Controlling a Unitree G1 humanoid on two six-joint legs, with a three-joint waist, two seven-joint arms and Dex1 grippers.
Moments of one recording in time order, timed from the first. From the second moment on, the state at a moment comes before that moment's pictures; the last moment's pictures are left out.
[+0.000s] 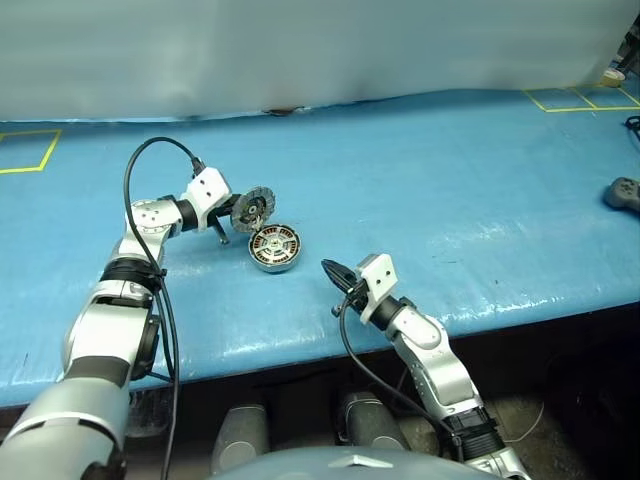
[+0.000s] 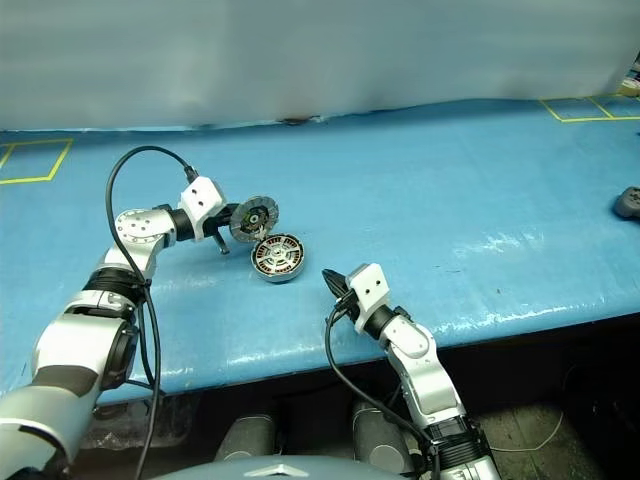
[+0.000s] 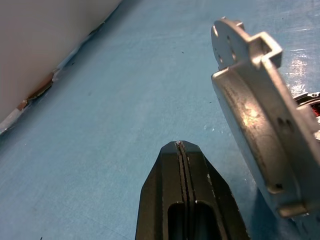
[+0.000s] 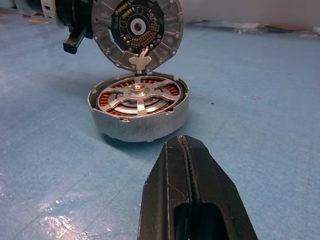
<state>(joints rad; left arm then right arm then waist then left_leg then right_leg) -0.89 0.51 -0.08 1.14 0.05 -0.44 -0.95 -0.03 -0.14 0.22 -0.03 0.12 0.03 0.49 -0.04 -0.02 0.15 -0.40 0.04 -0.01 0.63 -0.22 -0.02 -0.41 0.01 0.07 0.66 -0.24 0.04</state>
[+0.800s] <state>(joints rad) -0.93 0.44 -0.13 1.13 0.07 -0.54 -1.23 -0.04 -0.14 0.22 -0.03 0.12 0.05 0.46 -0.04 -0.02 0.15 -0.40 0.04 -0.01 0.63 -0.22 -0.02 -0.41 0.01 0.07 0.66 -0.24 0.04</state>
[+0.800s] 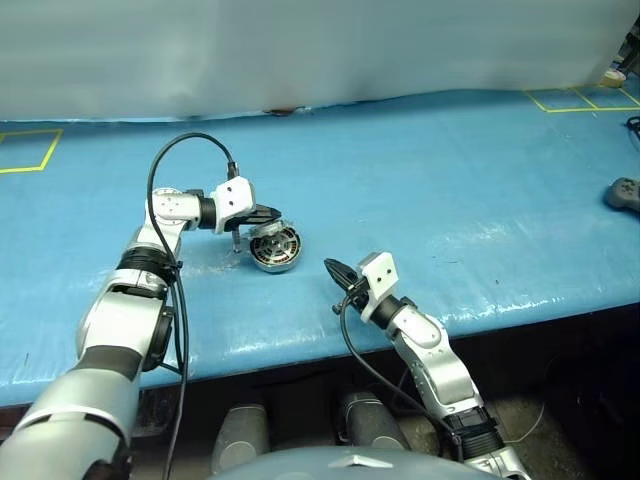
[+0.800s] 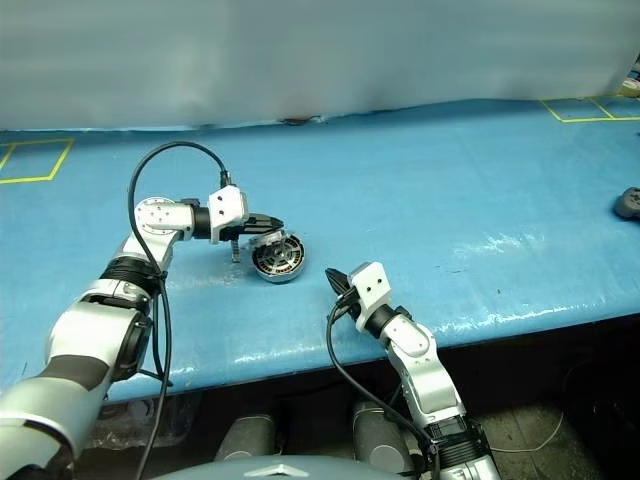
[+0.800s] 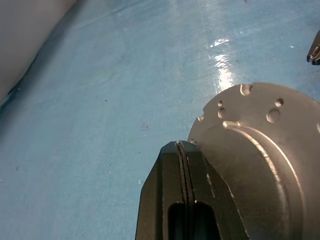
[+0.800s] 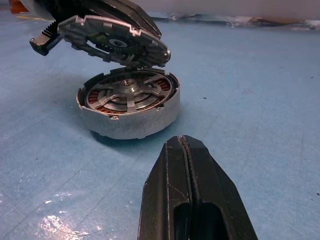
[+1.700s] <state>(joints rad) -0.81 0.38 -0.09 1.04 0.01 -0.50 -1.16 -0.06 -0.15 0.21 -0.03 0.12 0.05 0.46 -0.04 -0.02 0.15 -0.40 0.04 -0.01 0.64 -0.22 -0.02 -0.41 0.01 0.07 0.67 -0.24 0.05</state>
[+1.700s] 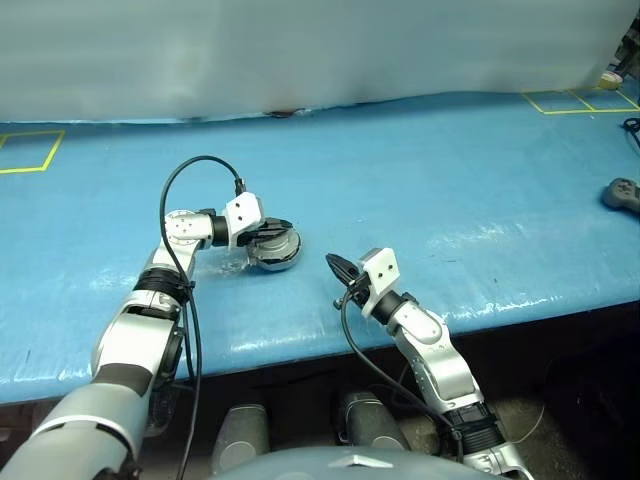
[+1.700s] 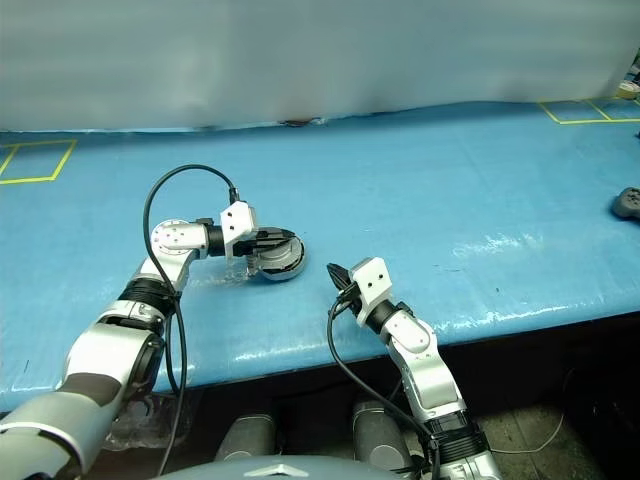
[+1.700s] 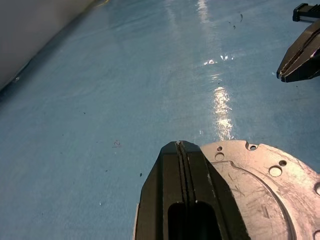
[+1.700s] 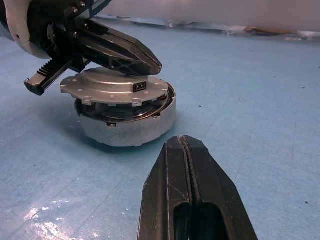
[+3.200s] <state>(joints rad) -0.58 0.36 -0.06 0.67 -0.14 -0.16 -1.12 -0.11 -0.09 0.20 -0.05 0.13 0.19 0.40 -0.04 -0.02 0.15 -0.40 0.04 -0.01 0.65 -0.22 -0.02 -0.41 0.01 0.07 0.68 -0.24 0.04</state>
